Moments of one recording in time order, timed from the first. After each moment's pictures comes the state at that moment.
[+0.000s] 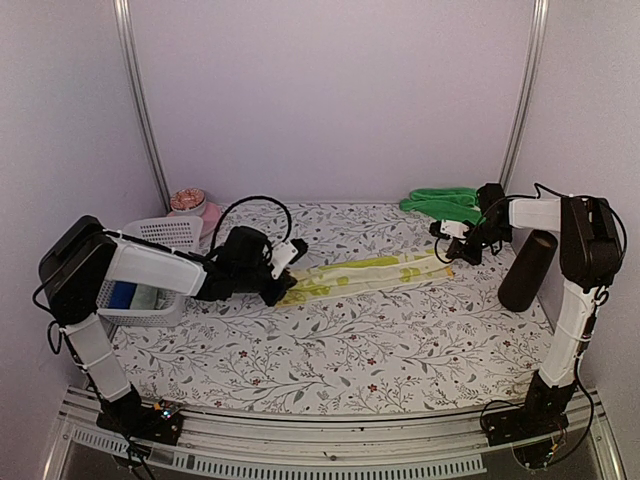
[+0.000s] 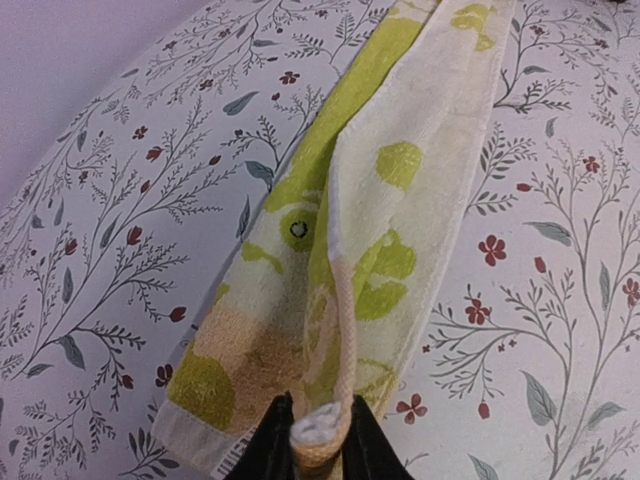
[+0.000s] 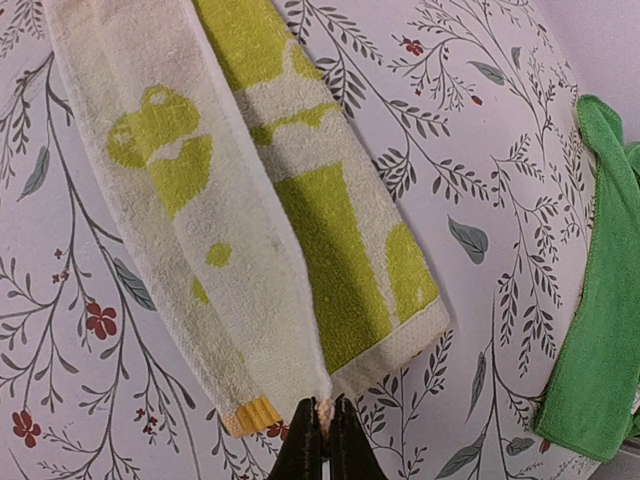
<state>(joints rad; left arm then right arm) -0.71 1.76 0.91 0.19 0.02 0.25 0.07 1.96 1.37 -0.51 -0.37 -1.17</state>
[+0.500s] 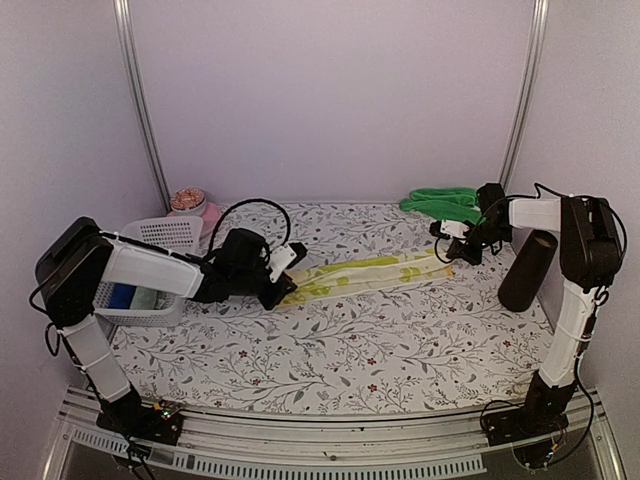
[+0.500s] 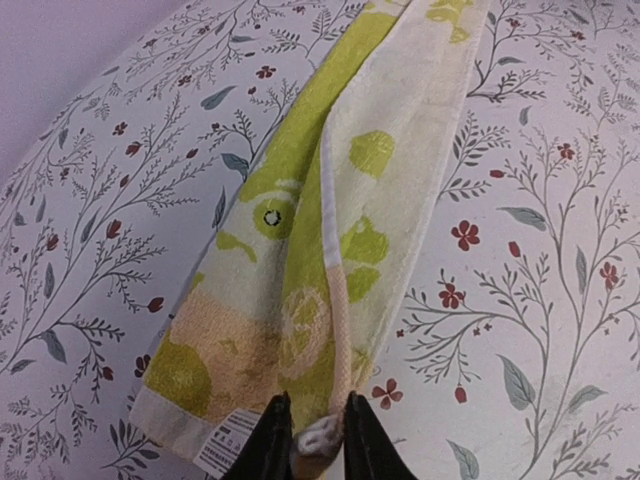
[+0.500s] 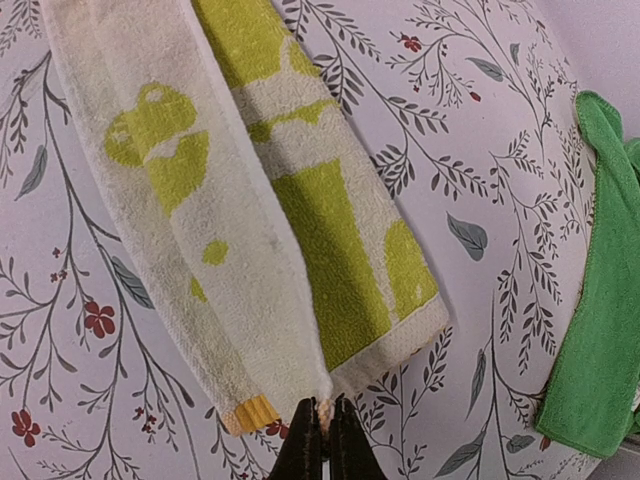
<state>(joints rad) -0.71 1.74 0.89 0.17 0.06 0.25 0.07 1.96 1.37 -0.51 -0.37 -1.17</state>
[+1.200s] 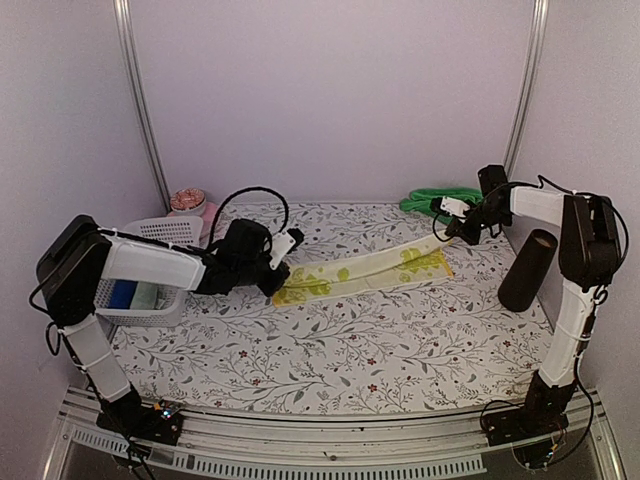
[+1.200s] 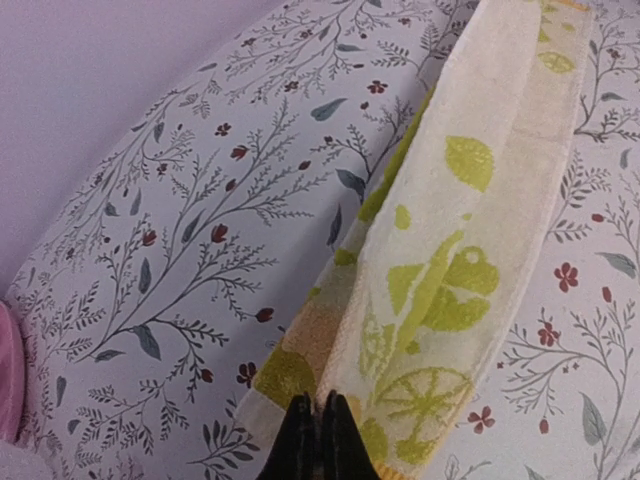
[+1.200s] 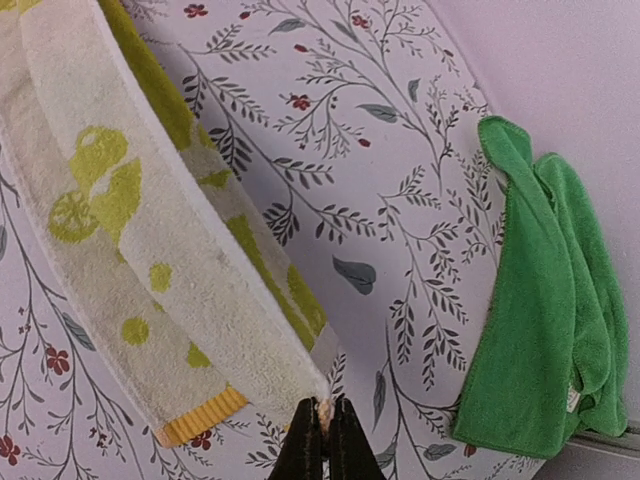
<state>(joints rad) -0.71 1.75 0.95 0.14 -0.13 0.25 0.07 1.97 1.50 -0.51 -0.37 -1.08</state>
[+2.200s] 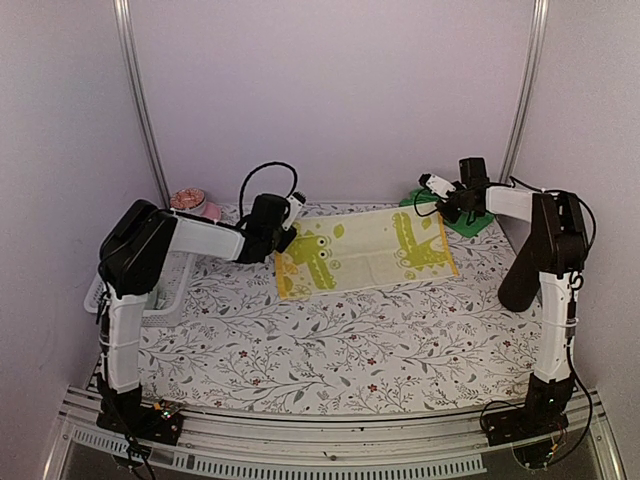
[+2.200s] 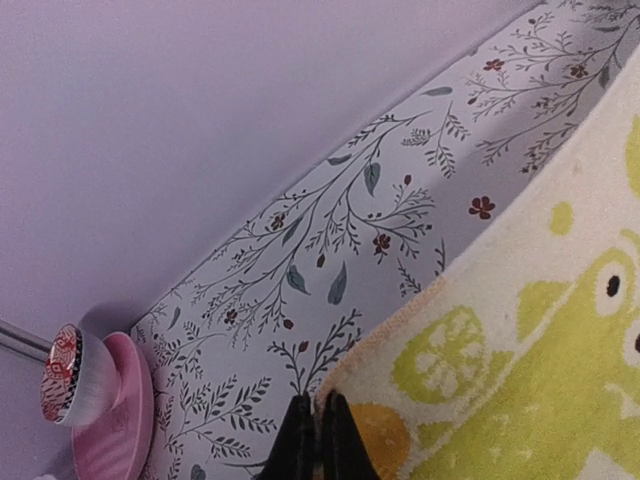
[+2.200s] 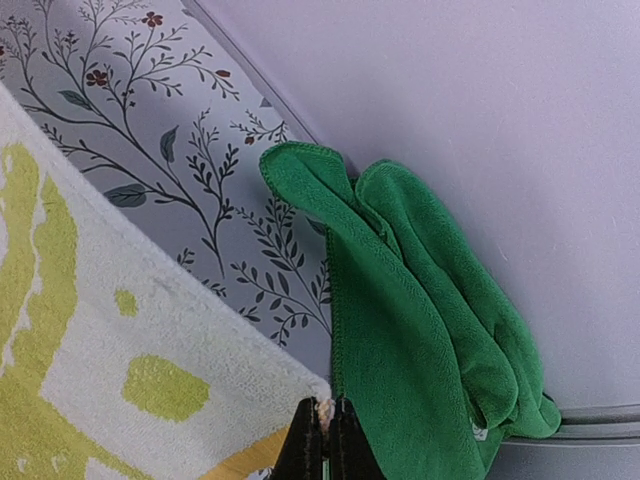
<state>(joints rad) -0.59 2.18 1.41 0.28 -0.50 0.40 0.12 2.23 1.76 -0.19 -0.12 -0.82</state>
